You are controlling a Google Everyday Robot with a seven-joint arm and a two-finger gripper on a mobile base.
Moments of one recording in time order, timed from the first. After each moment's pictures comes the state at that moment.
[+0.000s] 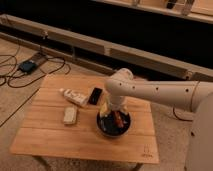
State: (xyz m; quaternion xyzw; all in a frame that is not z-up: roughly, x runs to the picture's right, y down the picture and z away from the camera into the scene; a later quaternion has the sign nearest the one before) arm 0.049 0.147 0.784 -0.21 -0.28 -0.70 0.62
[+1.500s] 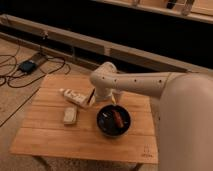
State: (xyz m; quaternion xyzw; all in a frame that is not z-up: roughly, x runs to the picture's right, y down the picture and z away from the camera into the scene) arm -0.019 0.098 0.835 -0.20 -0.24 -0.71 0.63
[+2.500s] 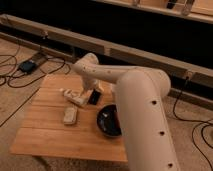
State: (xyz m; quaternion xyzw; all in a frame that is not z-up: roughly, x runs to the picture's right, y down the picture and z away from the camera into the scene) arm -0.081 0.033 0.917 -0.21 -0.22 -0.72 0.63
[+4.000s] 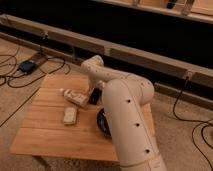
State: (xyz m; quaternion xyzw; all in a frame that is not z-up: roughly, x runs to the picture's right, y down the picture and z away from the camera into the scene) arm -0.052 0.034 1.003 -0.24 -0.22 -0.68 0.65
